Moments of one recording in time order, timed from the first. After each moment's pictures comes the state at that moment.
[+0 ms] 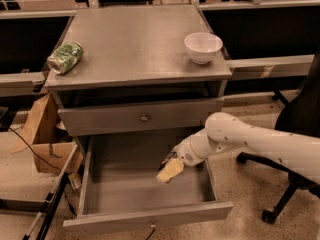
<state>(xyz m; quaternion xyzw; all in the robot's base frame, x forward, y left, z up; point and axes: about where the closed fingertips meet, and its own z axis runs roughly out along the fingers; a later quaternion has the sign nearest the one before) 0.547 -0.038 0.562 -0.47 0.81 0.26 0.21</state>
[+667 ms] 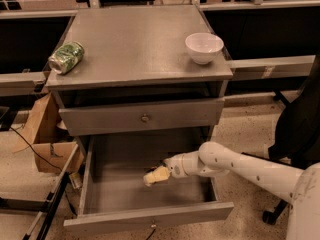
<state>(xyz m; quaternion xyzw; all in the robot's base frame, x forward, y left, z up) 0.579 0.005 0.454 -0.33 0.83 0.37 0.26</state>
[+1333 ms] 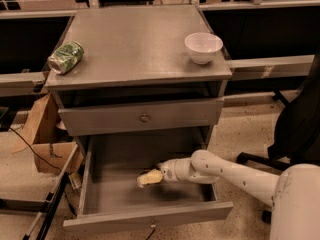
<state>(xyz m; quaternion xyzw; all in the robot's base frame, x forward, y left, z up) 0.598 0.037 0.402 -0.29 0.82 0.41 0.27</state>
